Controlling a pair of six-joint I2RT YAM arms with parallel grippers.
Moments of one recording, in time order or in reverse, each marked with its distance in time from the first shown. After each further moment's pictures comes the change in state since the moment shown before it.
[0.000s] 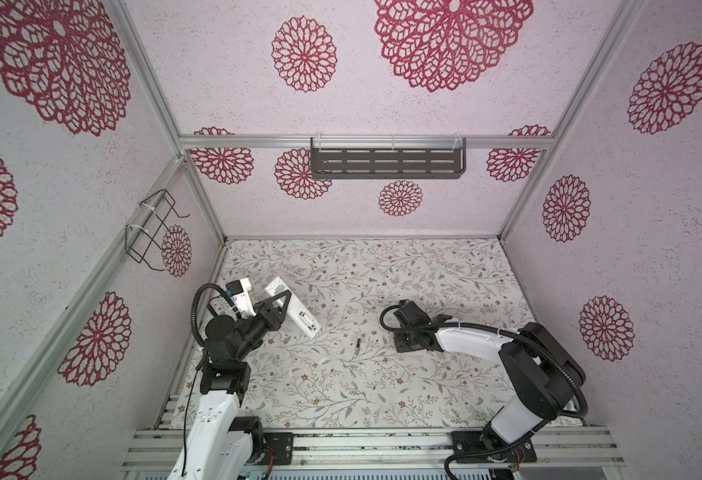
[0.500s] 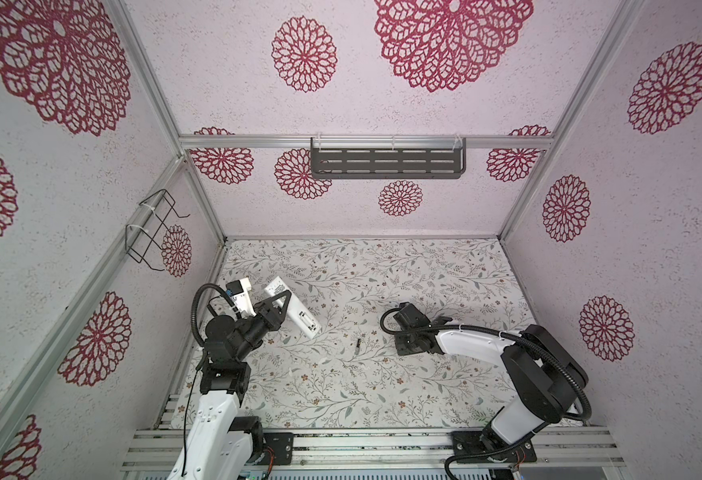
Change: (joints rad) left arm 0.000 0.000 0.000 0.000 0.000 0.000; right arm 0.026 -0.016 -0.011 -0.032 0.026 0.006
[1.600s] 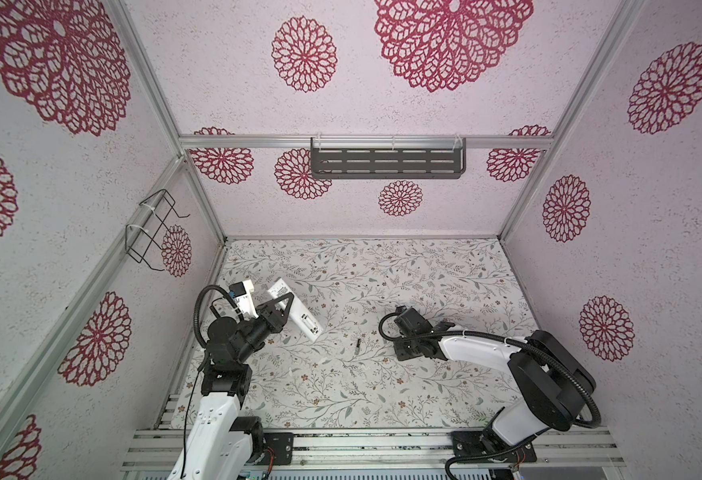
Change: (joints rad) left arm -0.045 -0.013 -0.020 -0.006 -0.001 -0.004; right arm 0.034 -0.073 -0.061 0.053 -0.061 -0.093
